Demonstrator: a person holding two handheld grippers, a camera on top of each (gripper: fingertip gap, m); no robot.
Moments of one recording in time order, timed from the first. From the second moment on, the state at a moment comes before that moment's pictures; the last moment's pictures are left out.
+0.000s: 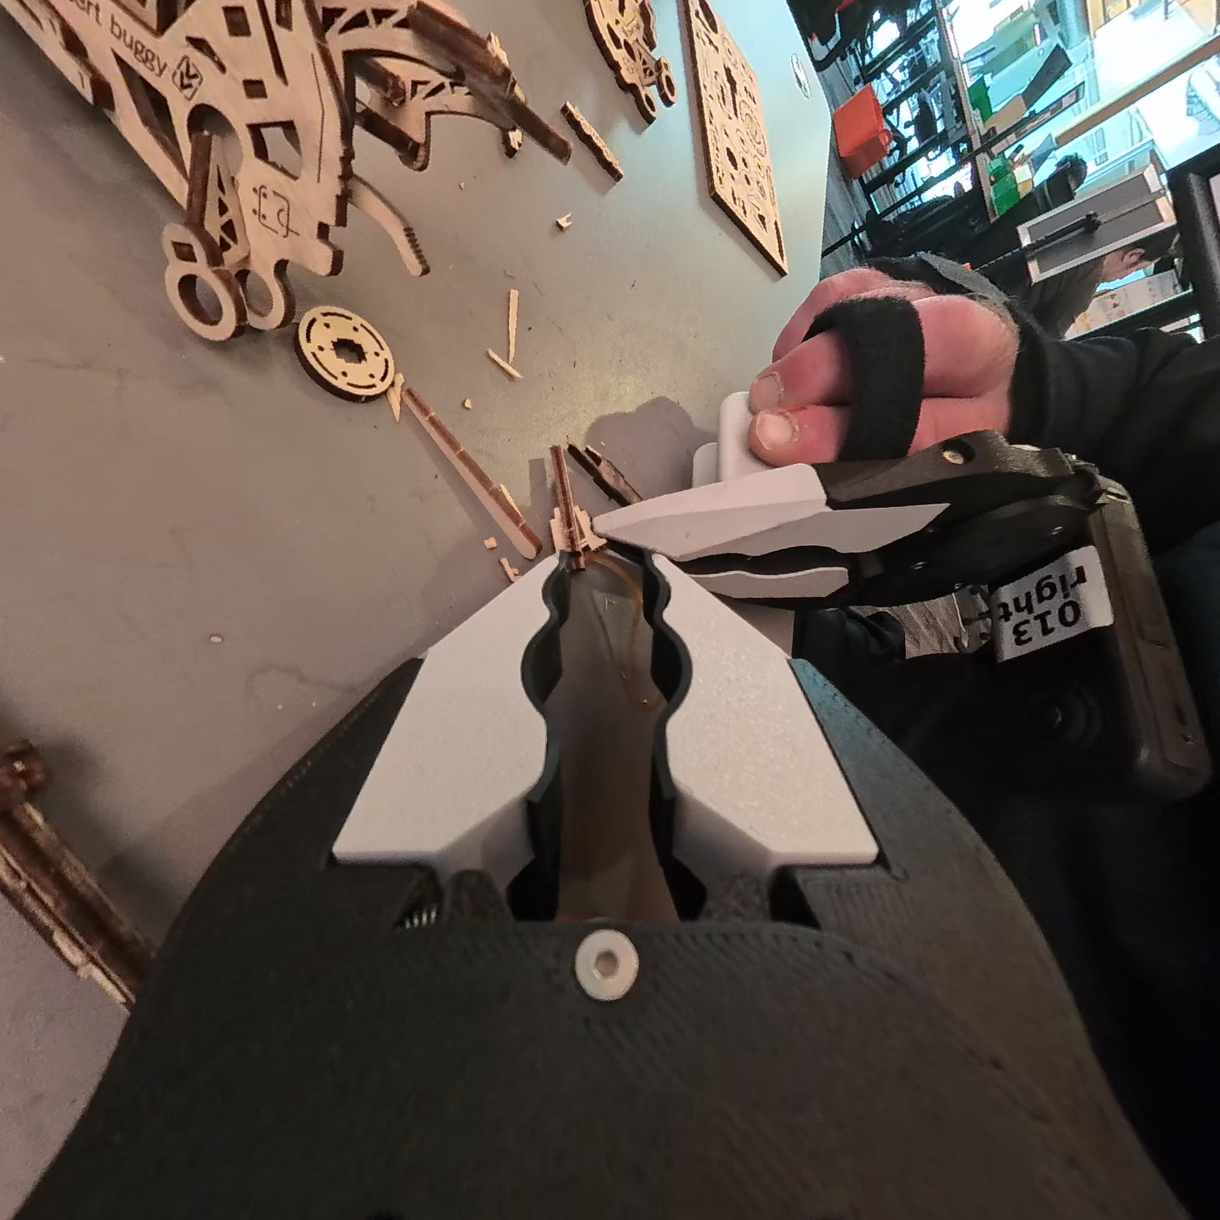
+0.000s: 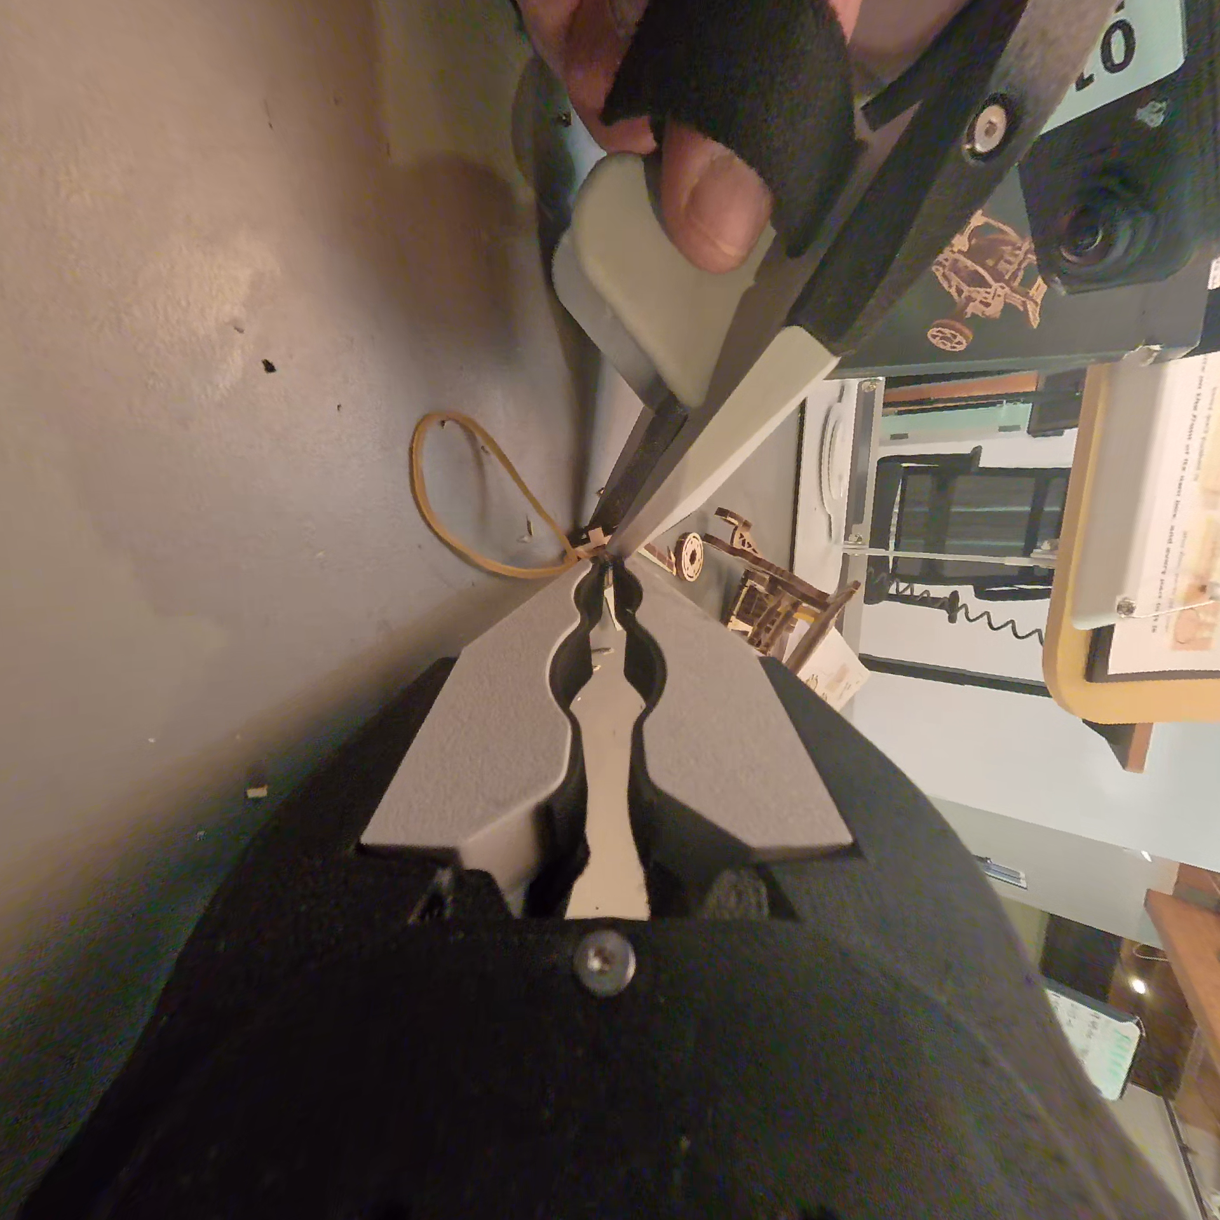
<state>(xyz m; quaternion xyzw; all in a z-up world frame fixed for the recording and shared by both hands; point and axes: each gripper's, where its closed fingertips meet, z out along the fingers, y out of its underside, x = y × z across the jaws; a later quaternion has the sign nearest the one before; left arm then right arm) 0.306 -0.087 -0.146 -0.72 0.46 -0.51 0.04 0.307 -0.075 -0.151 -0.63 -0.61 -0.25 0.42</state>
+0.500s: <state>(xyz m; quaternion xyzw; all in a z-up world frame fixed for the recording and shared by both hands) 0.306 -0.084 -0.150 -0.73 0.45 -0.51 0.02 0.306 -0.076 -0.151 -0.60 -0.62 -0.26 0.43</state>
